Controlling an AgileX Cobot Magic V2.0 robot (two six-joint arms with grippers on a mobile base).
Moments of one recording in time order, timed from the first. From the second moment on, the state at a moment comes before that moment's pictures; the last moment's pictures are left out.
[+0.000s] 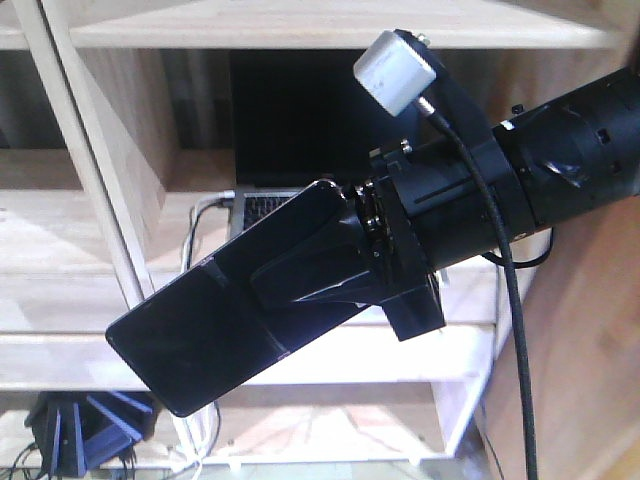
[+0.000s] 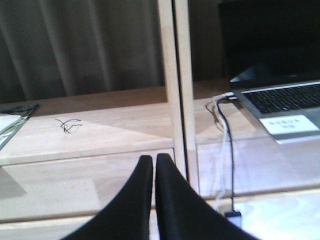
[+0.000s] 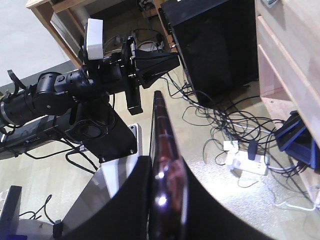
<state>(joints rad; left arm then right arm) 0.01 -0.02 0.03 -0.03 0.17 0.15 0.45 1.40 -1.29 1.08 1.23 -1.00</state>
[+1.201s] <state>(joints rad) 0.01 -0.02 0.03 -0.03 0.17 0.15 0.45 1.40 -1.29 1.08 1.23 -1.00</state>
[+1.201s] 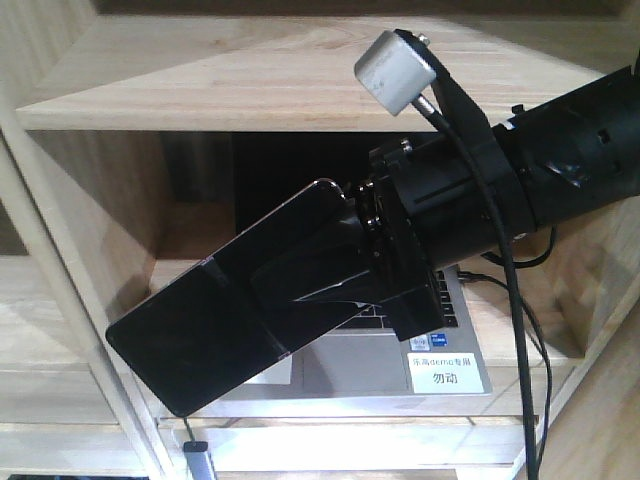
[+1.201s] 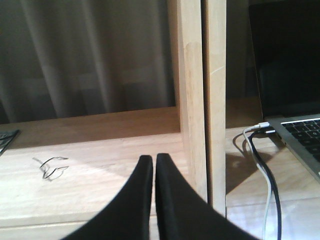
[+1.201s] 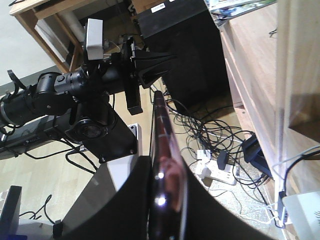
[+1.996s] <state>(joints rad) 0.01 -0.02 0.03 -0.03 0.17 0.15 0.45 1.40 -1.29 1.08 1.23 -1.00</state>
